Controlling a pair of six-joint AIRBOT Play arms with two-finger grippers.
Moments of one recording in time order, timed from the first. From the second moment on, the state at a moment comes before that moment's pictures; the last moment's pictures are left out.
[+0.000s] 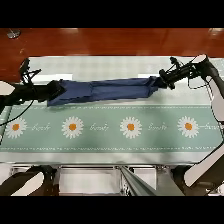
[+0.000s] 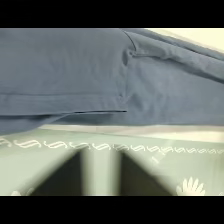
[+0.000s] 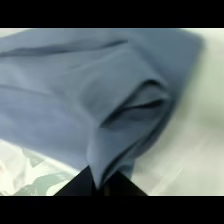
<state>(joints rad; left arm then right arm) 0.06 -1.10 0.84 0.87 -0.85 -1.45 -0.17 -1.99 1.71 -0.83 1.44 1.42</state>
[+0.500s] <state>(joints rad) -0.23 -1.19 0.93 0.78 -0.77 -1.34 -0.21 -1.37 1.38 -1.06 1.41 1.34</state>
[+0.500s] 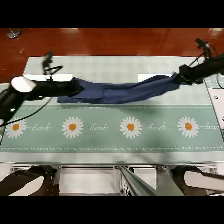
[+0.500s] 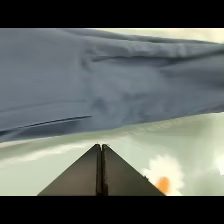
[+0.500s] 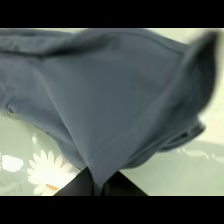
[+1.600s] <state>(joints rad) -0.85 -1.90 1.64 0.71 -0.86 -1.53 -0.14 -0.80 1.10 -0.98 1.39 1.38</state>
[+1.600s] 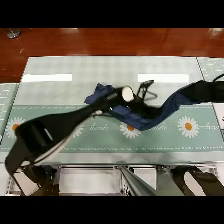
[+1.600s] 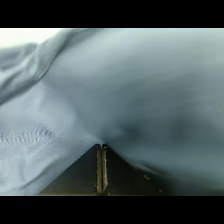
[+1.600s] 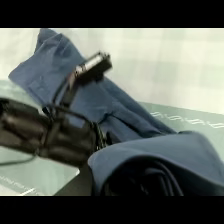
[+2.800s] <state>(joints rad) 0.12 -0.57 1.00 1.02 -1.10 -1.57 0.50 -1.88 1.85 -0.88 1.17 1.53</state>
